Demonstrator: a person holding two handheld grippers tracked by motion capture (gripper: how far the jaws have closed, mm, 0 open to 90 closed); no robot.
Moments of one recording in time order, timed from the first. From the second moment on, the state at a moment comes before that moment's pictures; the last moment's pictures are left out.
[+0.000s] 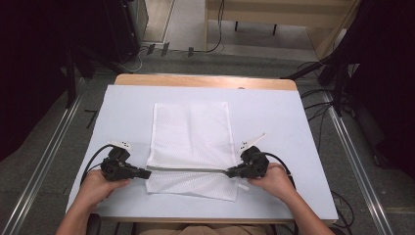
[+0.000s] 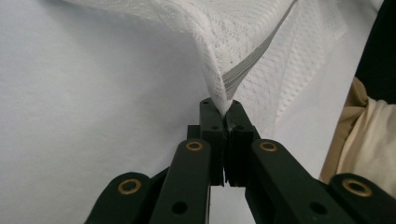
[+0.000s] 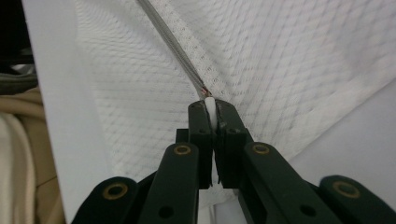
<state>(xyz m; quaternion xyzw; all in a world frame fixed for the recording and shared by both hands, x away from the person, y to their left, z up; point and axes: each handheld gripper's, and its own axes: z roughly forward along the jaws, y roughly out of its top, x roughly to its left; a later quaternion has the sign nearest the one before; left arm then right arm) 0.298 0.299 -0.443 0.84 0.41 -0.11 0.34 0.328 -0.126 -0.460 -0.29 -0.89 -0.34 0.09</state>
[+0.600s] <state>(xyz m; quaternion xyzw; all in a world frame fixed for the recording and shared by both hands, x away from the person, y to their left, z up) 0.296 0.309 -0.430 0.82 0.41 -0.05 0.39 0.330 -0.133 -0.452 -0.27 -0.88 -0.37 0.03</state>
